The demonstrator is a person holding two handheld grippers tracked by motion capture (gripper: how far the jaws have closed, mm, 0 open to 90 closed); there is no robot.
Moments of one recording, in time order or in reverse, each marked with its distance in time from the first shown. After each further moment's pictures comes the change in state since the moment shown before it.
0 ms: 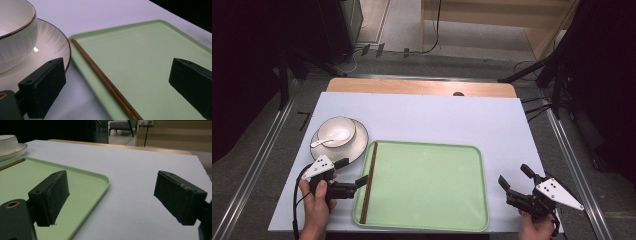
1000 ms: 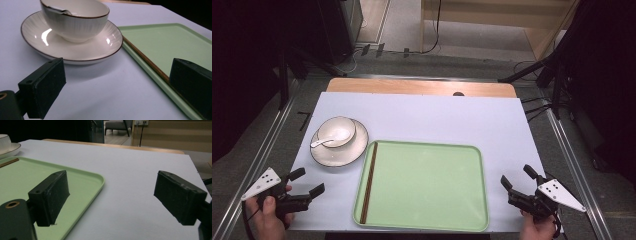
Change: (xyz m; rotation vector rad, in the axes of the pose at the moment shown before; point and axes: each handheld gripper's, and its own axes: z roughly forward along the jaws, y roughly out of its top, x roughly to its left) left arm 0.054 -0.036 -0.090 -0.065 0.102 -0.046; right arm -0.003 -0.001 -0.003 -0.002 -0.036 -0.002
